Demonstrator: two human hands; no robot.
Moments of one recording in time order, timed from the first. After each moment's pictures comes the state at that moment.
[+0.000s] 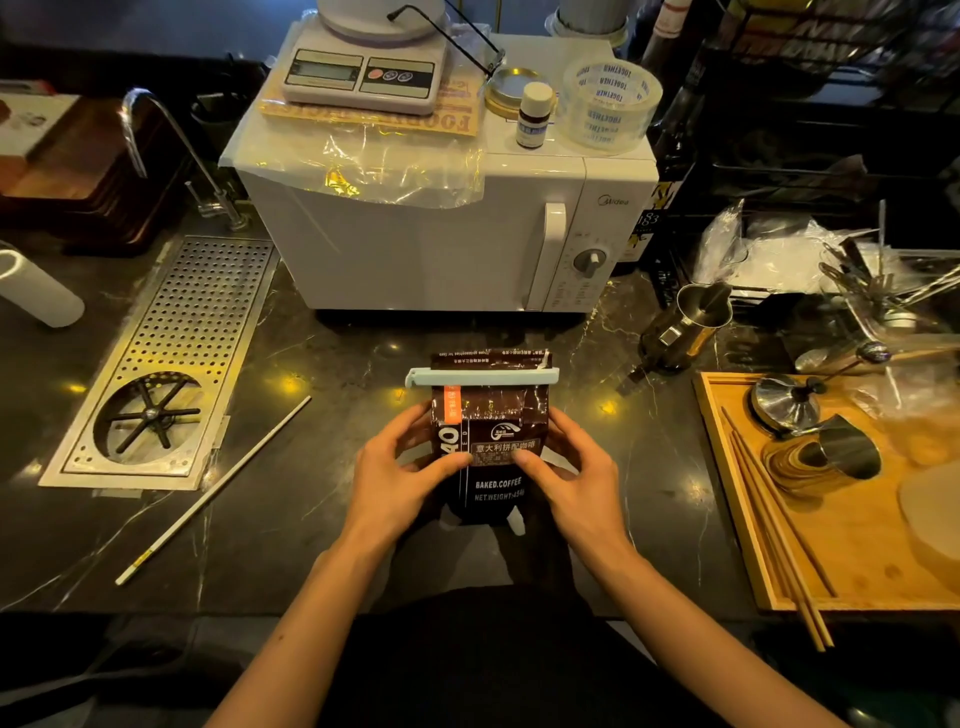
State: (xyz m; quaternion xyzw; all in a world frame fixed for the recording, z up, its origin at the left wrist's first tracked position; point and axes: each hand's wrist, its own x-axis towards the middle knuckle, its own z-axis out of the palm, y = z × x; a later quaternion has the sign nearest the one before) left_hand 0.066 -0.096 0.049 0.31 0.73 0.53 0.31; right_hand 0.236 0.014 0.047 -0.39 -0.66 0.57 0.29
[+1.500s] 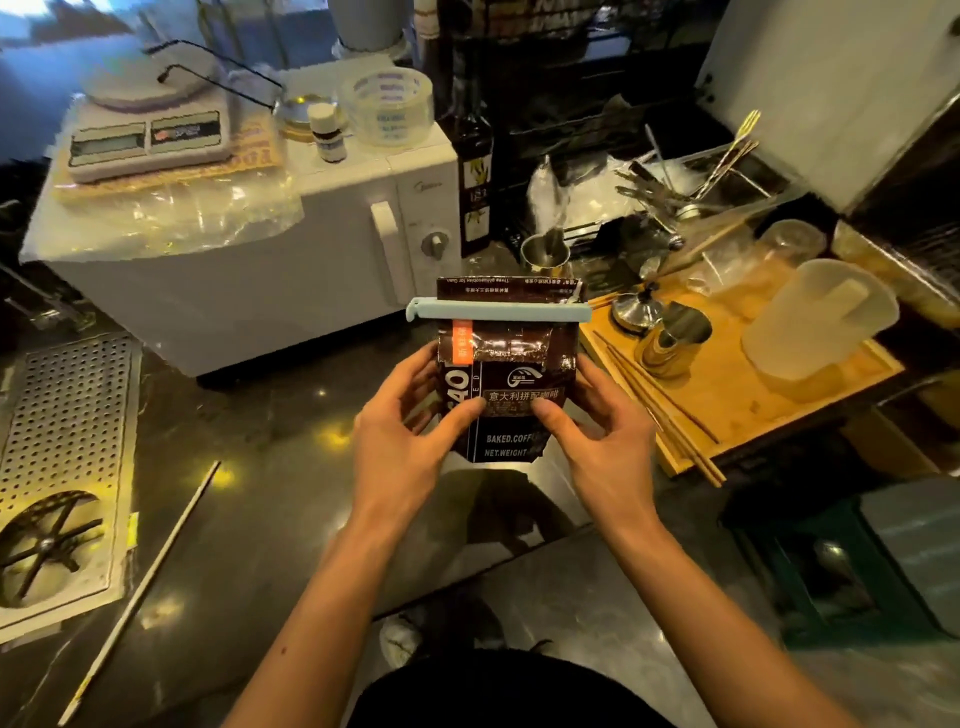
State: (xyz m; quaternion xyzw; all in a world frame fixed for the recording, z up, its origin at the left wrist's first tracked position) left_hand 0.142 -0.064 0.128 0.48 0.62 0.54 0.31; right_hand 0.321 -0.019 0.103 -0.45 -0.58 0.47 0.50
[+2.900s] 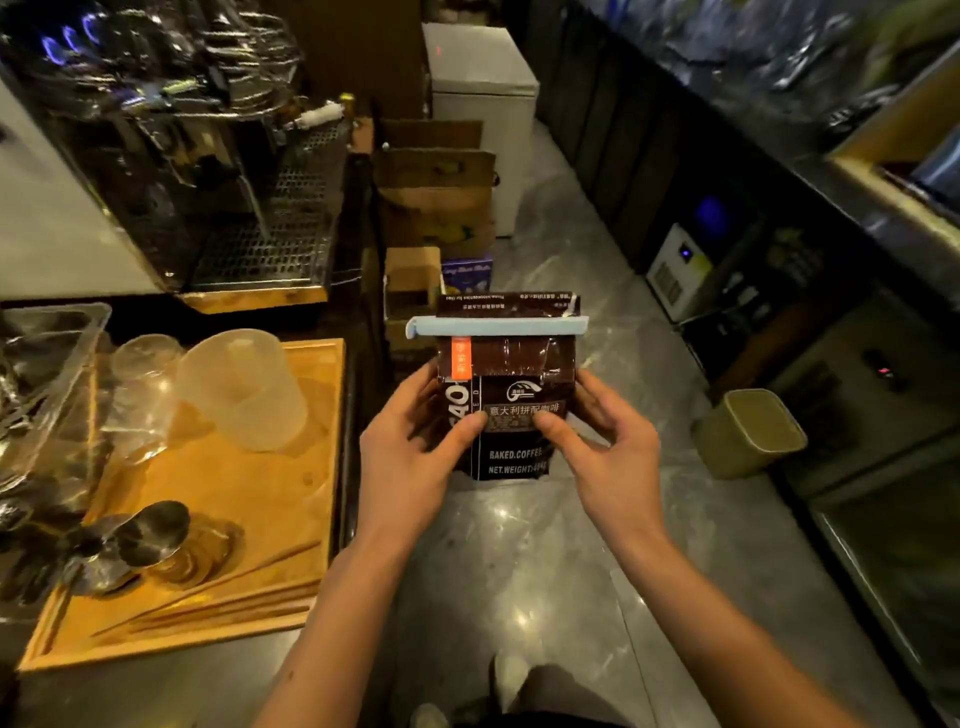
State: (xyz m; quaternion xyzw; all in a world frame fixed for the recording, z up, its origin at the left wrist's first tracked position) left_hand 0.505 0.032 0.141 0.73 0.15 0.27 0.61; right_hand 0.587 -0.131 0.149 -0.71 -0.19 0.04 0.68
